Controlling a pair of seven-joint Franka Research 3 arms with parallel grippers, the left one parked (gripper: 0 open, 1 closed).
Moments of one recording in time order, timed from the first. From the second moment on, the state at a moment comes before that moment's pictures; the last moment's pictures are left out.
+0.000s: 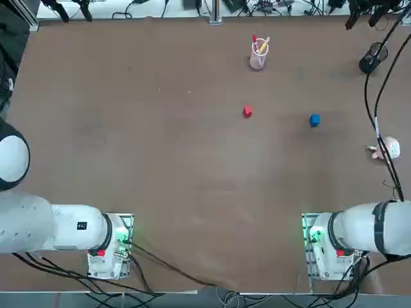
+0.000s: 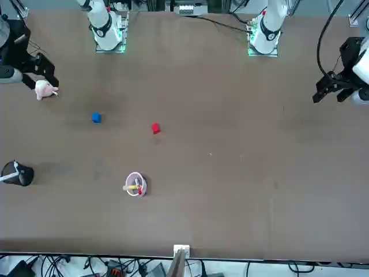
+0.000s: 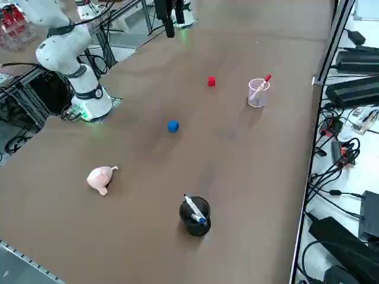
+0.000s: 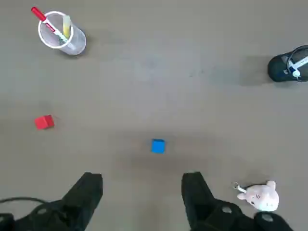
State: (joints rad) arm 0.09 -0.15 -0.06 -1.78 -0.01 1.66 -0.03
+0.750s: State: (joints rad) arm 0.09 -0.09 -0.06 -1.81 -0.01 1.66 -0.03
